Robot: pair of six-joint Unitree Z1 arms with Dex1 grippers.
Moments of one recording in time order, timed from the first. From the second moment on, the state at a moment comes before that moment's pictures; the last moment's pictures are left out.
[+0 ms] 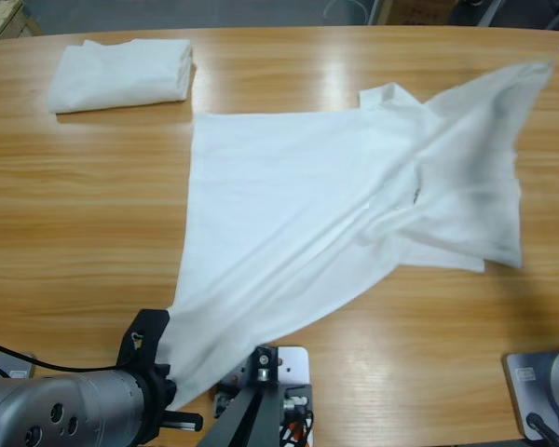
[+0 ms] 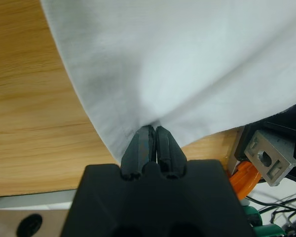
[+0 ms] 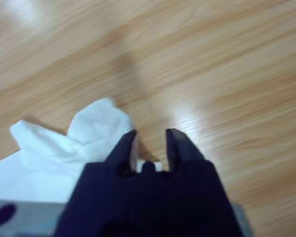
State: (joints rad) arm 0 -1.52 1.83 -0.91 0.60 -0.01 -1.46; arm 1 -0.08 1.81 -1.53 0.83 -0.08 0.27
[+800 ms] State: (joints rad) arm 0 -0.86 1.72 -1.15 0.45 -0.03 -0.99; arm 1 0.49 1.51 -1.13 0.86 -0.02 0.46
